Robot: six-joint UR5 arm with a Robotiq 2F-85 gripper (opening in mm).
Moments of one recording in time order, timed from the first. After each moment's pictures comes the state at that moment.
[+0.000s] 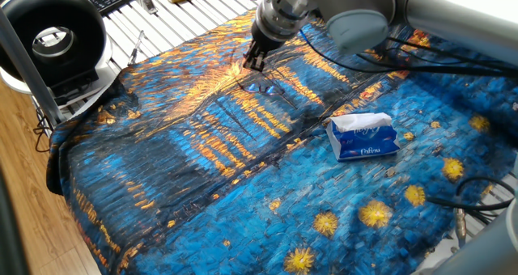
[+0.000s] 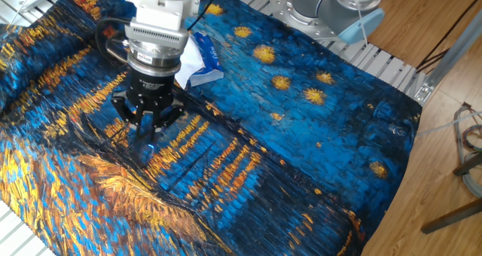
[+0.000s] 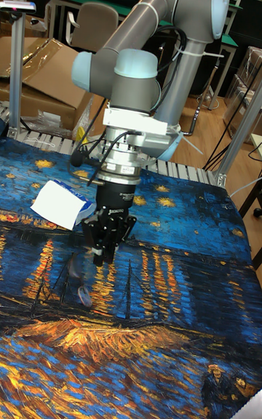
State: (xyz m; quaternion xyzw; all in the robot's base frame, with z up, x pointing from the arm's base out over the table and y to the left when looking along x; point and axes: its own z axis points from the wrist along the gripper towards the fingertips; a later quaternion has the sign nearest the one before) arm 0.625 -0.025 0.107 -0.35 0.91 -0.06 0.22
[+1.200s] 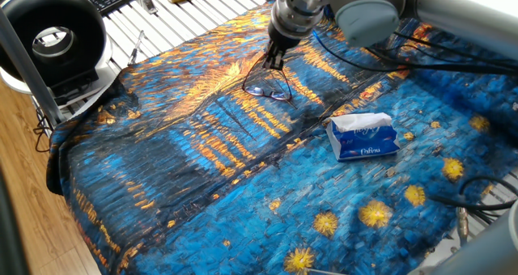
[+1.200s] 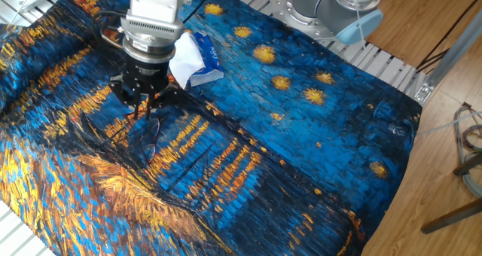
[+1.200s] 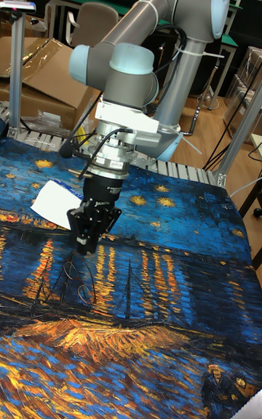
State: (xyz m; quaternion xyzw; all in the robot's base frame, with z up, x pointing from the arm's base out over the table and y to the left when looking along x) arm 0.595 -0.063 0.104 -0.36 0.92 -0.09 0.16
